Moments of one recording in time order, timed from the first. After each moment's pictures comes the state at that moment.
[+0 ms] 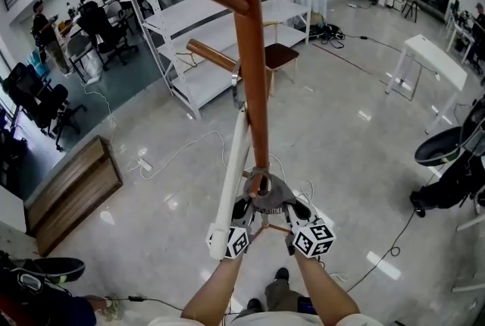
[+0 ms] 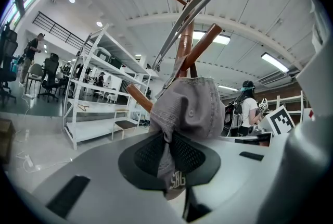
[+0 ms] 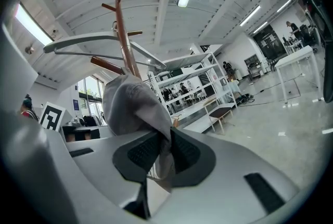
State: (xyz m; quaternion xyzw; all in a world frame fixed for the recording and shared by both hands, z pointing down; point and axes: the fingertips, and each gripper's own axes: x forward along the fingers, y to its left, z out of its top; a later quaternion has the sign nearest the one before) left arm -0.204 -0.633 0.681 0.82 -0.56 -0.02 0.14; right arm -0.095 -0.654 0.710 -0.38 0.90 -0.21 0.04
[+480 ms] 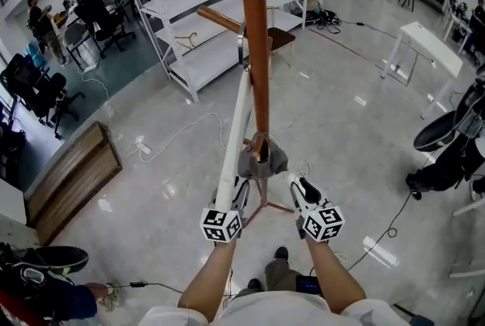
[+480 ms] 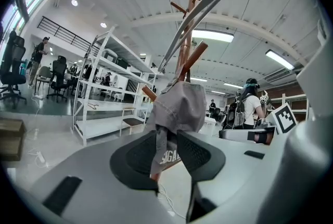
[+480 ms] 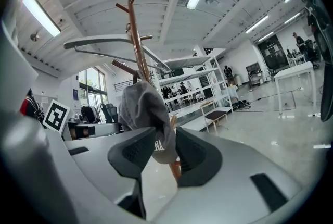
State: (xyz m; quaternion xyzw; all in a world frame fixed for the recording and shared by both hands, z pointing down) left arm -0.233 -0.577 0.685 0.79 -0.60 0.00 0.14; right arm -0.059 -0.608 0.704 -0.39 0.90 -0.17 0.00
